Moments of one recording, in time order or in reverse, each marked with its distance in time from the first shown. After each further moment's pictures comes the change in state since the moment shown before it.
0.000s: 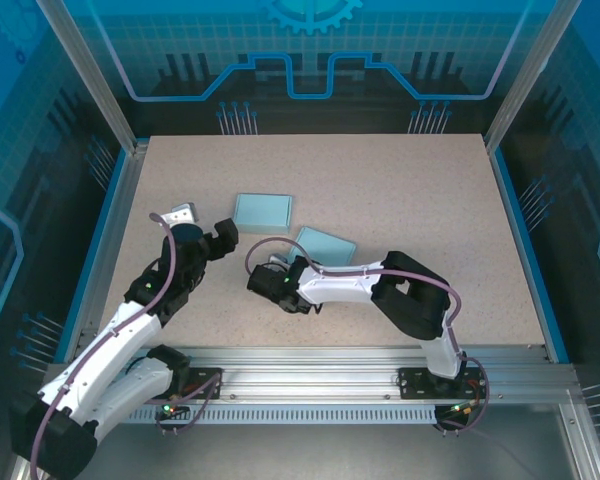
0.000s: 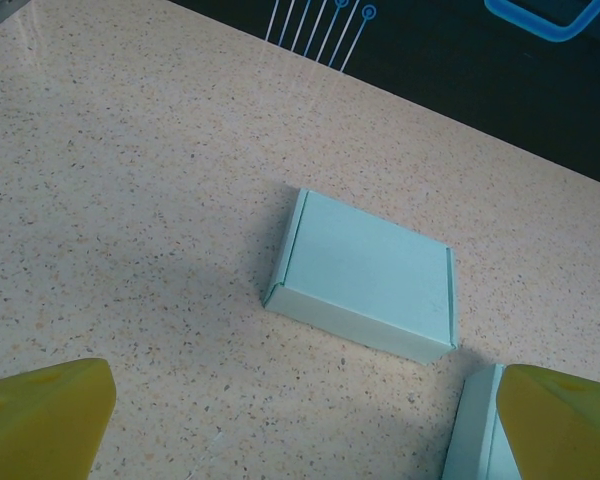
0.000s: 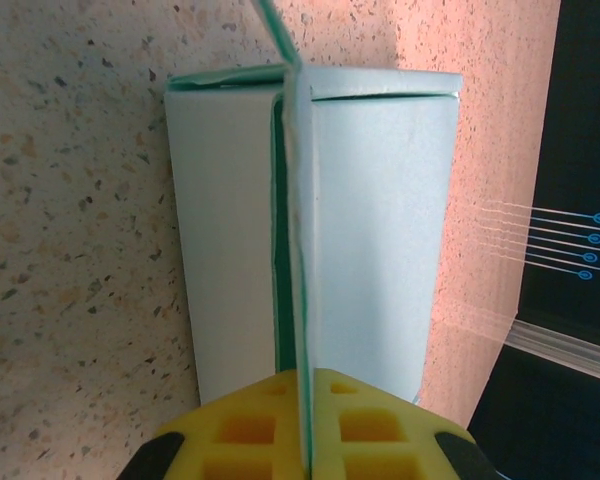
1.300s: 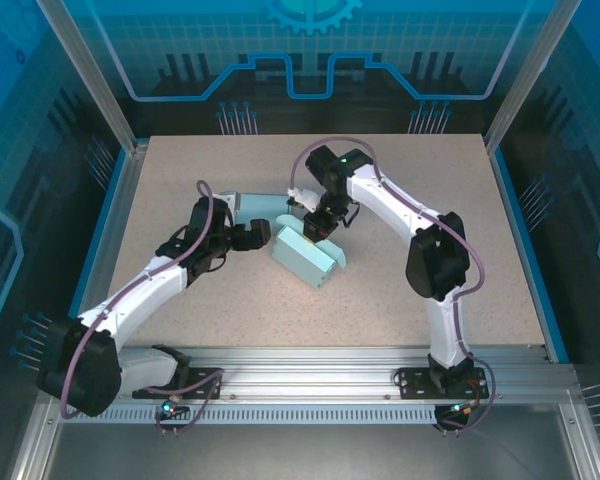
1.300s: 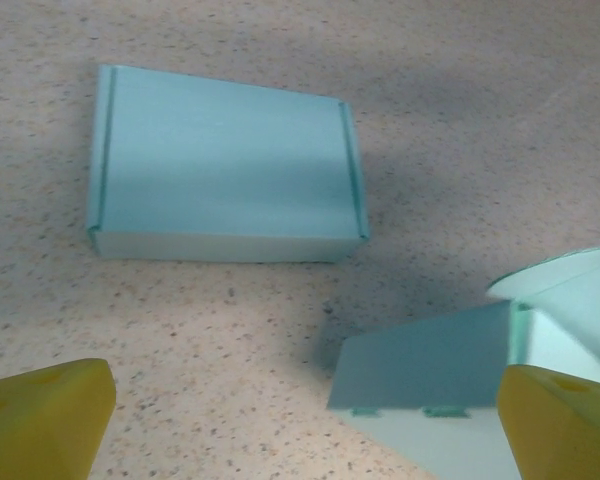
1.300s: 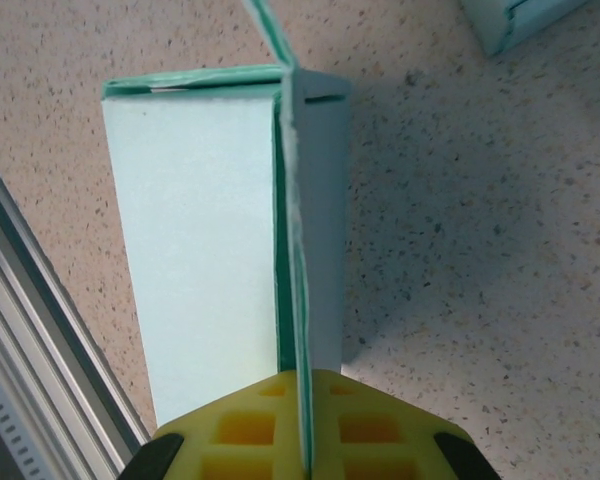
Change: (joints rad) left arm 0.032 0.385 0.147 0.081 0.420 0.166; right arm -0.541 0.092 0.622 -0.574 -1.287 -0.212
